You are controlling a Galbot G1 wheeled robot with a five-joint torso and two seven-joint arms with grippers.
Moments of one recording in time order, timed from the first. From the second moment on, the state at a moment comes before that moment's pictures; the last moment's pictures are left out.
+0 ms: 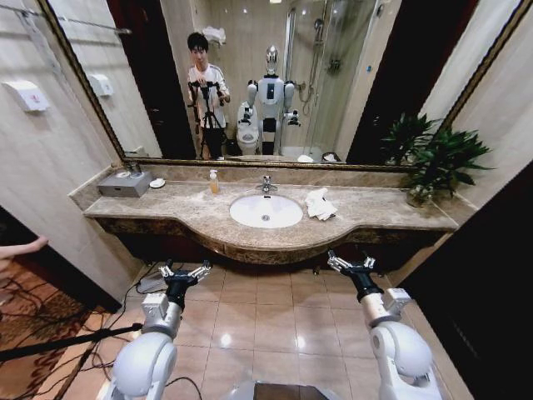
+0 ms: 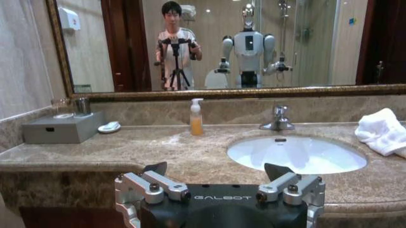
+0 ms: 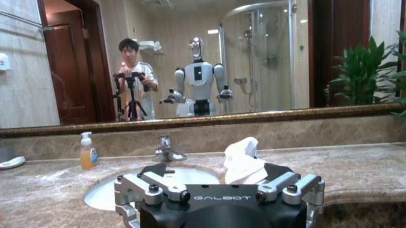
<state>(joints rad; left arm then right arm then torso) 1.68 -1.40 -0.62 -2.34 -0.15 0.32 -0.09 -1.50 1.54 0.71 2.18 0.18 -0.24 -0.22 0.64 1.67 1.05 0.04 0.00</state>
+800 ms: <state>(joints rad) 1.68 -1.40 -0.62 -2.34 -0.15 0.32 -0.09 -1.51 1.54 0.73 2.18 0.19 -0.23 -0.26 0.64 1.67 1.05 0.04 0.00</state>
